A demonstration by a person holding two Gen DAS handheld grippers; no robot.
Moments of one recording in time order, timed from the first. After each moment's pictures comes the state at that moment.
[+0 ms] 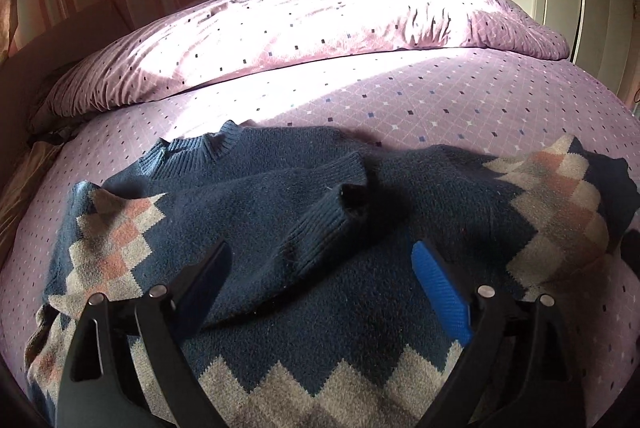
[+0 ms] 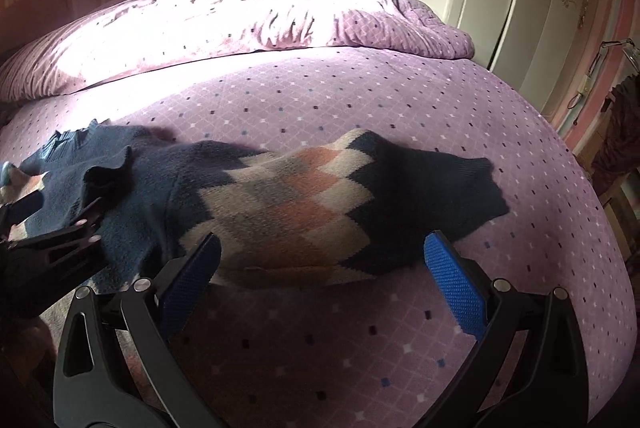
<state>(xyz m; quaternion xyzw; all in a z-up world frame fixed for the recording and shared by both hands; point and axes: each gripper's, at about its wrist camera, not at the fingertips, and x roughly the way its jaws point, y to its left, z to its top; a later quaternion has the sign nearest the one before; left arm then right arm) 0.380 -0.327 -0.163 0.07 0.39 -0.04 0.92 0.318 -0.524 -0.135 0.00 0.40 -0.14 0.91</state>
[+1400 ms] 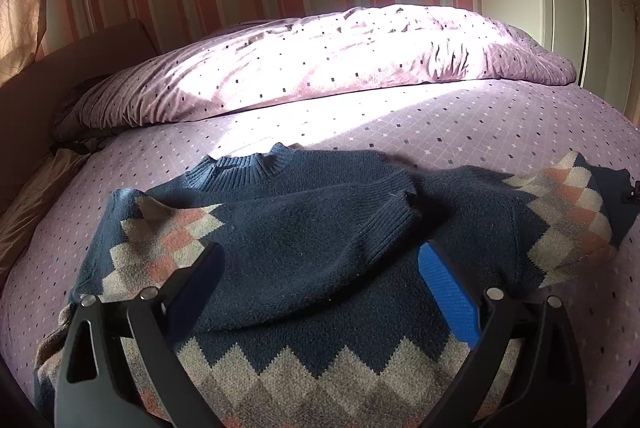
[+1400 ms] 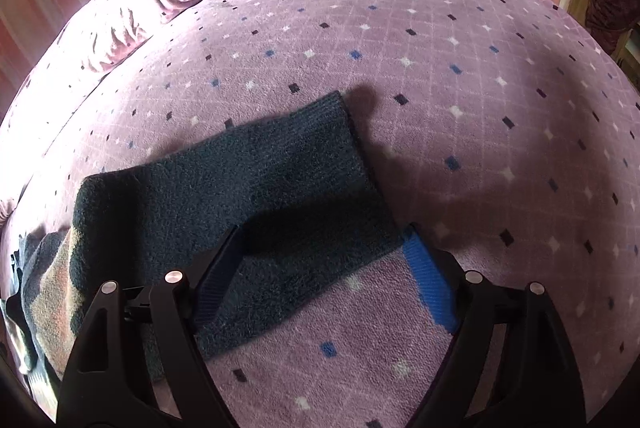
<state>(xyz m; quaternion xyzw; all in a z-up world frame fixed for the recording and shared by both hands) 0.351 -0.286 -0.148 0.07 0.34 -0.01 0.94 0.373 -0.768 -0.219 0.20 0.46 -0.18 0.84</state>
